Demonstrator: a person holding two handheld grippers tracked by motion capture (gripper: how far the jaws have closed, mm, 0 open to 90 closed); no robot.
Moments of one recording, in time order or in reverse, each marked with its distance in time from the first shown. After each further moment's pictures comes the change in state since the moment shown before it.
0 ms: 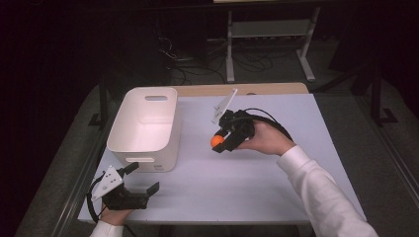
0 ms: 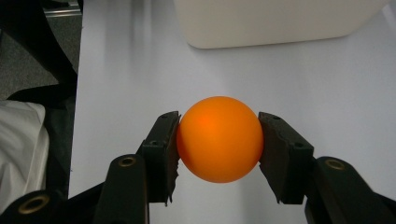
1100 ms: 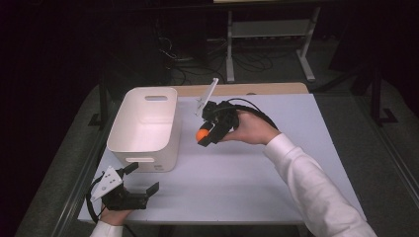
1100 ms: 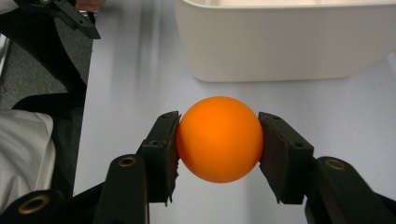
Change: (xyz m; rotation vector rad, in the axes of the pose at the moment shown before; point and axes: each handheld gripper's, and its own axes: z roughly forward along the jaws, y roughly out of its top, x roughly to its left) left arm 0.000 0.000 -0.001 -0.005 -0.002 -0.007; right arm -0.007 0.045 0.004 -0.003 0.037 -0.060
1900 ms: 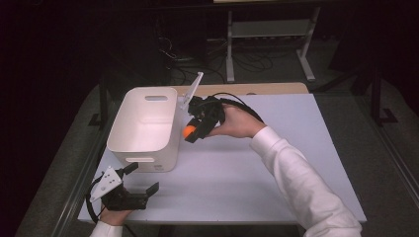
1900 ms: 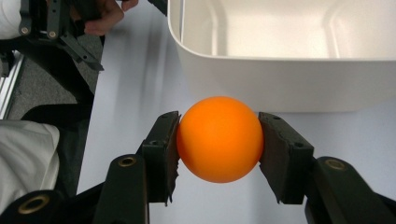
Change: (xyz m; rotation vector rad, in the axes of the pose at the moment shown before) left arm -0.001 0.000 -0.001 -0.006 0.000 -0.012; right arm -0.010 0.031 0.012 -0.017 0.055 -0.031
